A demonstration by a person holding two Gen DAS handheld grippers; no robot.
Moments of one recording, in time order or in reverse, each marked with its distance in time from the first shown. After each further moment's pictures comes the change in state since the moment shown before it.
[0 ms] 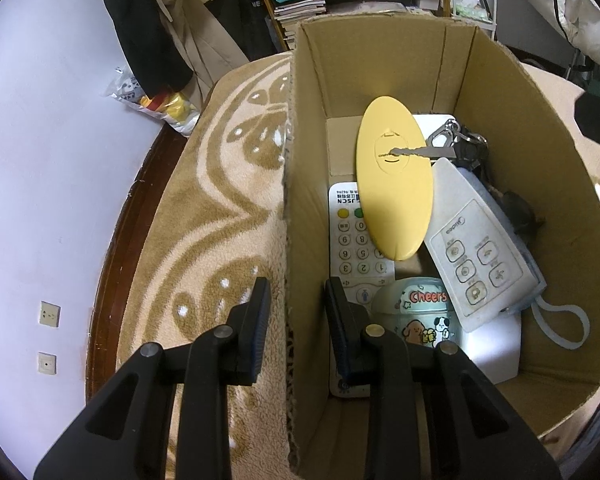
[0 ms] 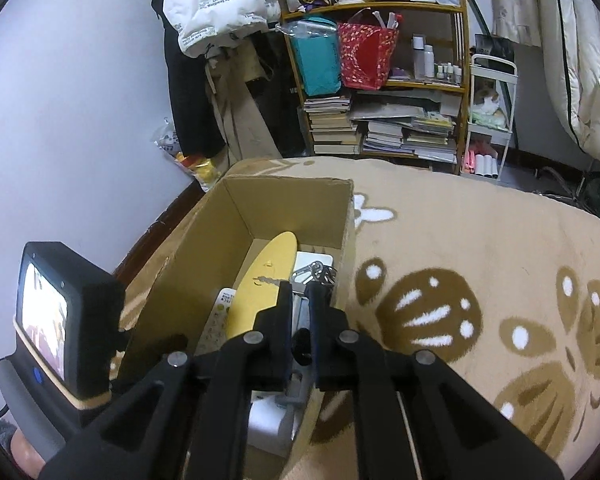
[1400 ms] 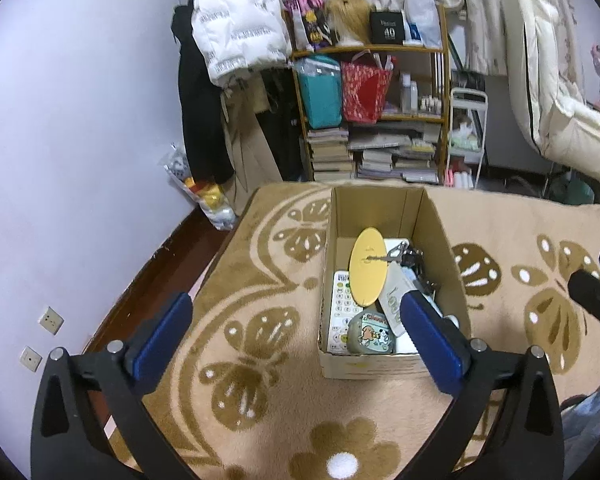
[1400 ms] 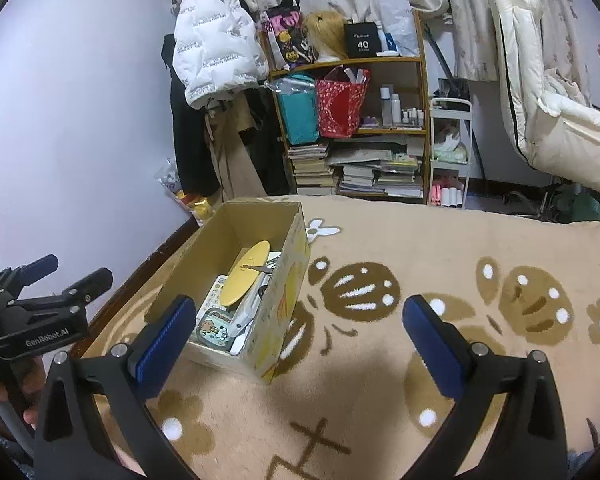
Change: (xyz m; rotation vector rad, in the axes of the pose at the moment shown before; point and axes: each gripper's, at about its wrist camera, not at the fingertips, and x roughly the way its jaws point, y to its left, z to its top) left arm -0.174 0.037 -0.070 -0.176 -0.449 -0.013; right arm -0.142 -0.031 -0.058 0.000 -0.190 -0.032
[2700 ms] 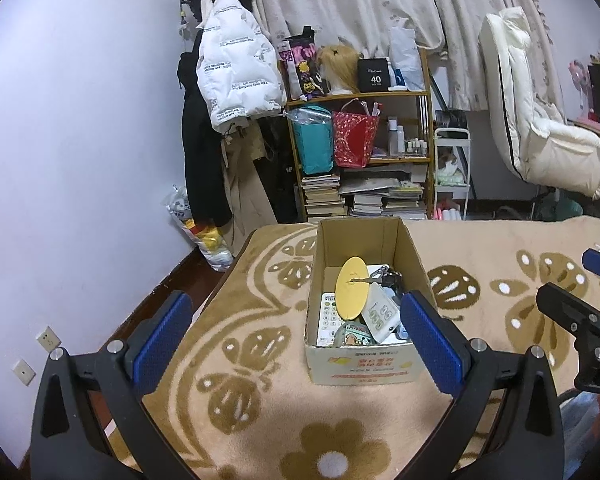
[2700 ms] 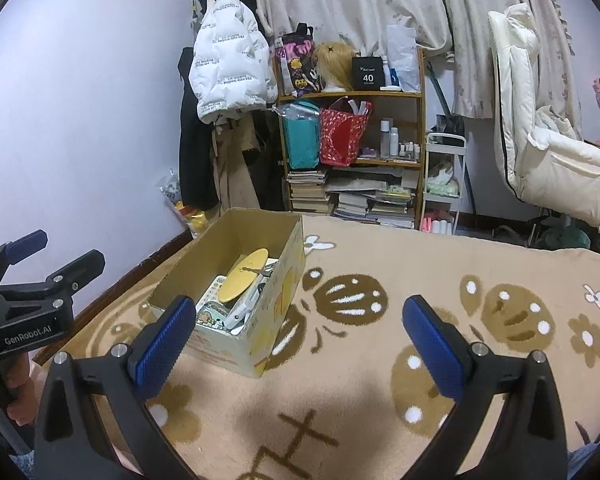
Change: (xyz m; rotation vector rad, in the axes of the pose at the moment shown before) left arm -0.049 -0.013 -0.032 0.019 -0.182 -0.012; right arm -0.035 0.009 -0.032 -0.088 -0.103 -0.036
